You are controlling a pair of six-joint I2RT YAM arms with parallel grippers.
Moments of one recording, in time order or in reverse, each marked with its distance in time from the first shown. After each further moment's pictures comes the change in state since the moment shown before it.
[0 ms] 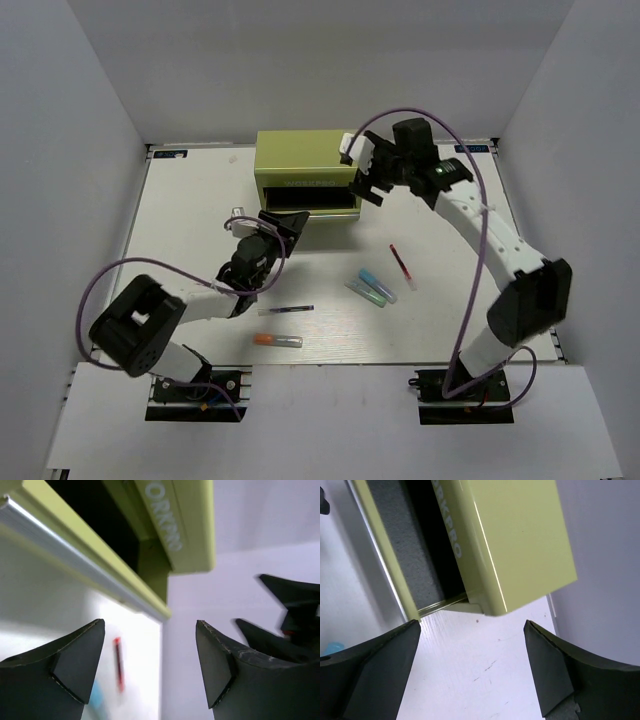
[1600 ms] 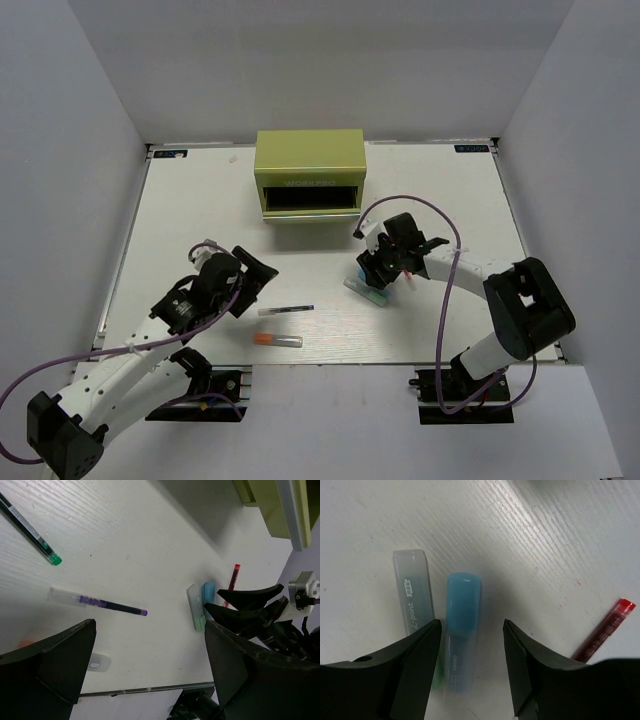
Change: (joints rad) left arm -0.005 -0.742 0.111 -1.499 0.085 0.048; right arm 0.042 -0.121 -0.839 0.343 0.049 0.552
